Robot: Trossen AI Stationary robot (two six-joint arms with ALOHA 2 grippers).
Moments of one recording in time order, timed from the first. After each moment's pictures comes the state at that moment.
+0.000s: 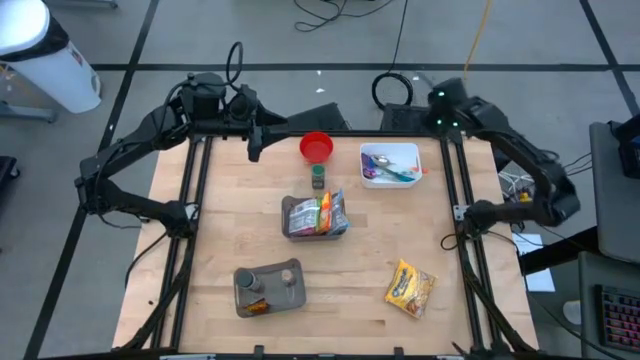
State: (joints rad) left arm 0.47 1.24 1.52 -0.58 0.31 -0.12; right arm -0.99 1.19 1.14 -0.74 -0.07 0.38
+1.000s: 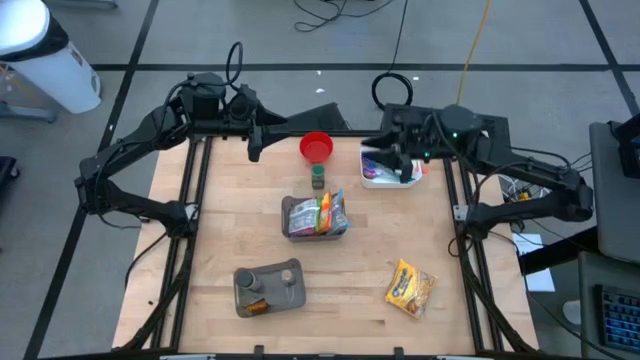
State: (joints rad) left arm 0.47 1.24 1.52 -0.58 0.30 -0.12; right arm -0.34 1.08 1.14 -0.06 -0.39 0.39
